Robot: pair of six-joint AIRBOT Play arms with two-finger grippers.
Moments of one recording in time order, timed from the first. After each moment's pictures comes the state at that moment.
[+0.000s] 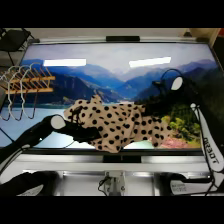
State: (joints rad) left arm -0.53 -1.19 0.71 0.88 -0.91 -1.77; right arm 0.06 -1.55 1.26 -1.26 1.38 1.31
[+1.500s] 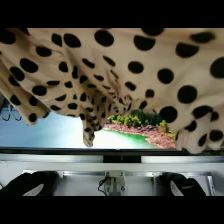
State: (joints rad) left arm -0.46 -0.99 2.02 1.70 -1.25 -1.74; right arm 0.07 -0.76 1.87 -1.21 1.52 1.54
